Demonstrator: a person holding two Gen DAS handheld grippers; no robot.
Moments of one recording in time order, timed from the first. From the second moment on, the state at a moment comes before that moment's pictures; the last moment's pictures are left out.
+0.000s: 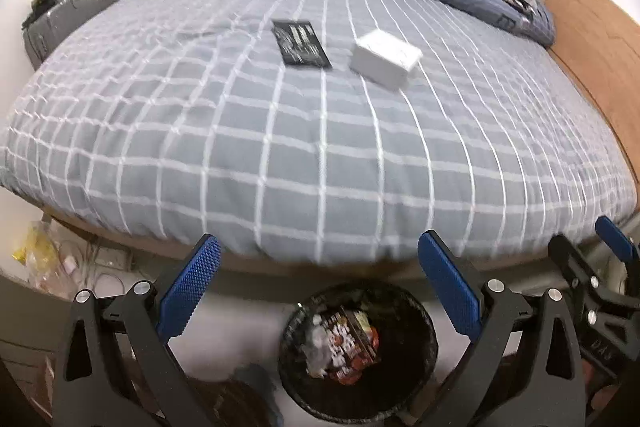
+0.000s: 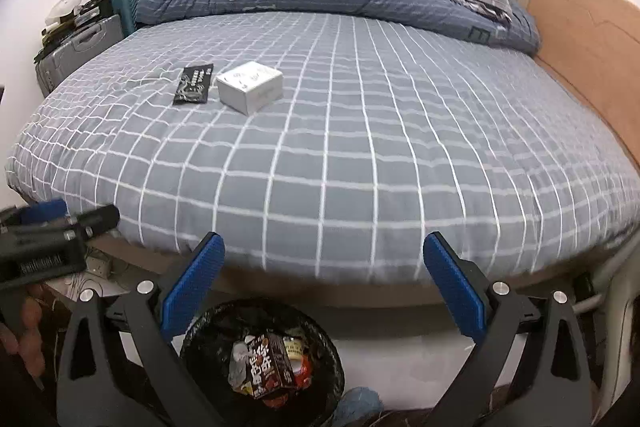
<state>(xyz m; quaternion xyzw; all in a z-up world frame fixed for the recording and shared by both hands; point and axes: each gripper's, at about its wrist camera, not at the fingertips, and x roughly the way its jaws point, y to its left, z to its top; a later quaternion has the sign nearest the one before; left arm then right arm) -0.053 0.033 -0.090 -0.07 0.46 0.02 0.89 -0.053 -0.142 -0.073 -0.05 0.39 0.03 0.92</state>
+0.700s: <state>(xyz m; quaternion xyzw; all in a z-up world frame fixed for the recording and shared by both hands) 0.119 0.081 -0.068 -0.03 0.43 0.08 0.90 0.091 -0.076 -0.063 -0.12 0.37 0.09 0.92</state>
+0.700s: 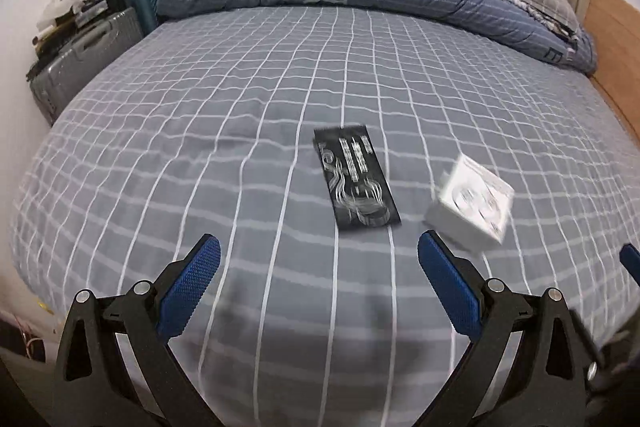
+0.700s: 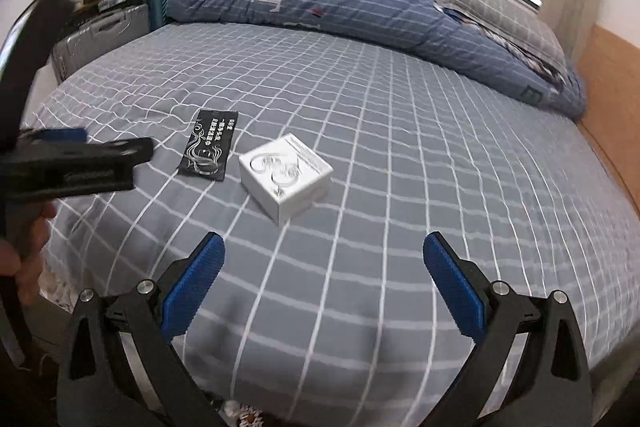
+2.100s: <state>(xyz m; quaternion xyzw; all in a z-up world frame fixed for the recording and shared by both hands) 0.231 0.078 -0.135 -0.03 0.48 0.07 0.87 0.208 -0.058 -0.127 -0.06 0.43 0.21 0.88</state>
